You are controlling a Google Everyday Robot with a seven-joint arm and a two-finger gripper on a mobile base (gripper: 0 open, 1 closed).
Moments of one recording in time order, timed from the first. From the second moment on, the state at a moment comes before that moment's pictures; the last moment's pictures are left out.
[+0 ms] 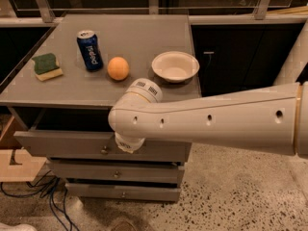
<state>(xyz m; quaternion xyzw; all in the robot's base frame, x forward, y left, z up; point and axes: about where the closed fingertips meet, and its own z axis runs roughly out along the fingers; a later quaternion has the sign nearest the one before) 0.520 0.063 0.669 -0.54 0.82 -0.01 0.17</state>
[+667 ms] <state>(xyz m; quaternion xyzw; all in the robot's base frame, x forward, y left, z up) 0.520 0.063 0.669 -0.54 0.82 -0.01 0.17</state>
